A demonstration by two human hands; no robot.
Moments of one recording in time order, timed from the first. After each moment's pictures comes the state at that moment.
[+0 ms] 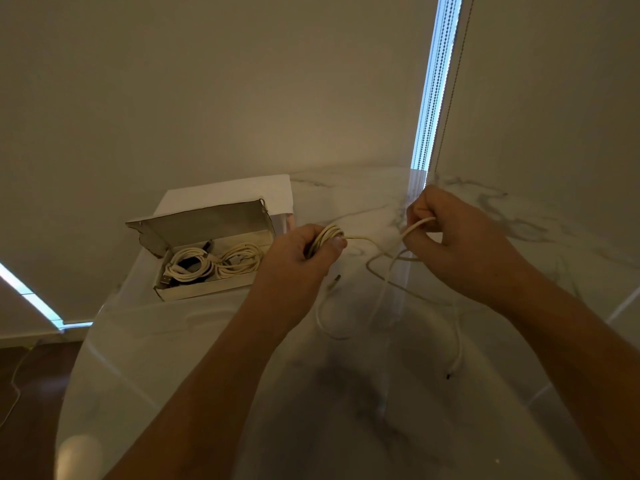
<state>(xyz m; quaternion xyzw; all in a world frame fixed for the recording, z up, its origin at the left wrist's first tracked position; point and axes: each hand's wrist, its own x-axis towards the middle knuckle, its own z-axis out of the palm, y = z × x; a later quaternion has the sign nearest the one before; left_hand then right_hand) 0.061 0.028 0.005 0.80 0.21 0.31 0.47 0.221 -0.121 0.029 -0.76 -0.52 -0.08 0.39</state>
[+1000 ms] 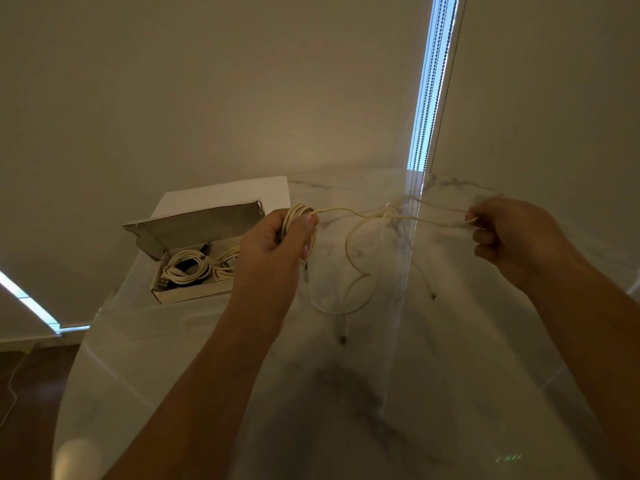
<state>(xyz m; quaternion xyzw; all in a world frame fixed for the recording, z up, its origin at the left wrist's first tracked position) 0.061 0.031 0.011 0.66 0.21 0.43 0.58 0.288 -0.135 0.018 -0.67 -0.11 0.19 0.71</state>
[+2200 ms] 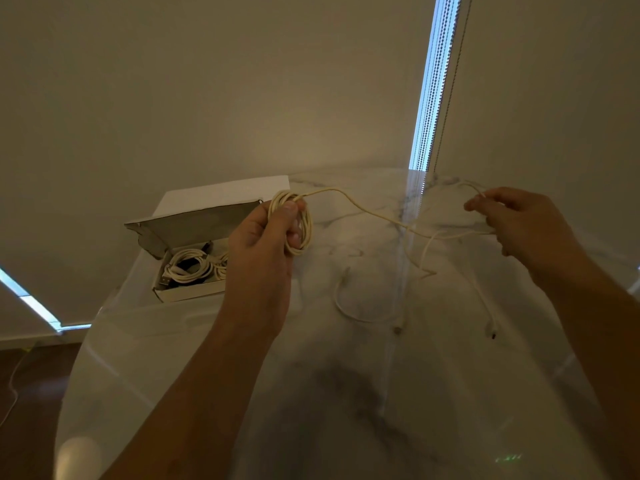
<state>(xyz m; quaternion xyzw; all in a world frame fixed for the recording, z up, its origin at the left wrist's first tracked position) 0.058 0.024 0.025 0.52 0.16 0.46 0.70 0.291 -0.147 0.018 -0.80 -0.25 0.01 0.54</state>
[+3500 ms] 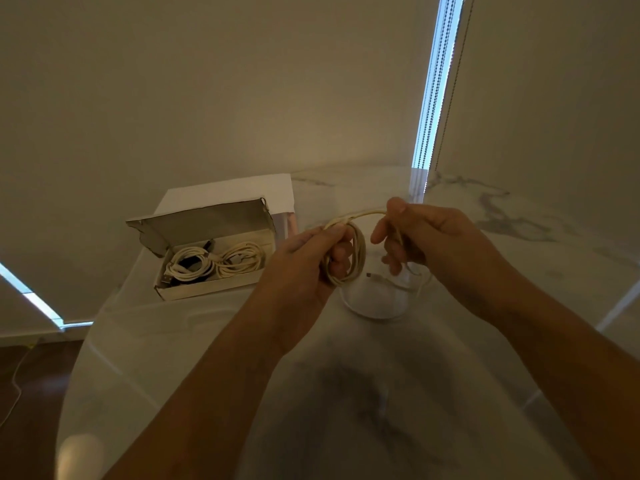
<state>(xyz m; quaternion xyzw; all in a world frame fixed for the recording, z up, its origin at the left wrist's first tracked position) 0.061 0.010 0.020 0.53 0.17 0.25 0.79 0.197 -0.112 0.033 -0.66 -0.47 0.18 0.56</state>
